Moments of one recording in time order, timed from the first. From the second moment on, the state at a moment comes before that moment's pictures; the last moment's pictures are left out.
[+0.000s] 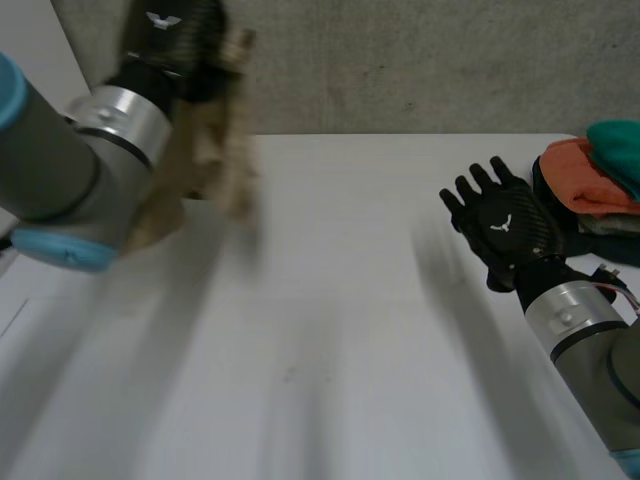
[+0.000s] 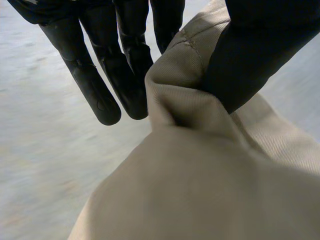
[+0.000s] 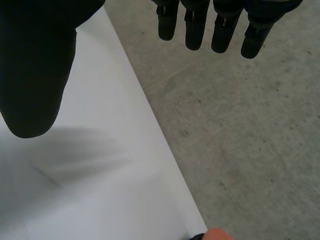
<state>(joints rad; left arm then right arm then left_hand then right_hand) 4.29 -1.93 -1.22 3.52 -1.43 3.36 1.85 -1.42 1.97 -0.55 1.31 2.39 1.16 1.19 1.19 1.20 0.92 0.23 0.22 0.21 0.21 0.04</state>
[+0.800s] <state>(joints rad) 4.36 -1.82 -1.56 3.47 -1.49 3.57 1.97 -1.31 1.60 -0.03 1.35 2.76 0.29 0.28 0.28 0.28 0.09 0.23 0.22 0.21 0.21 0.04</state>
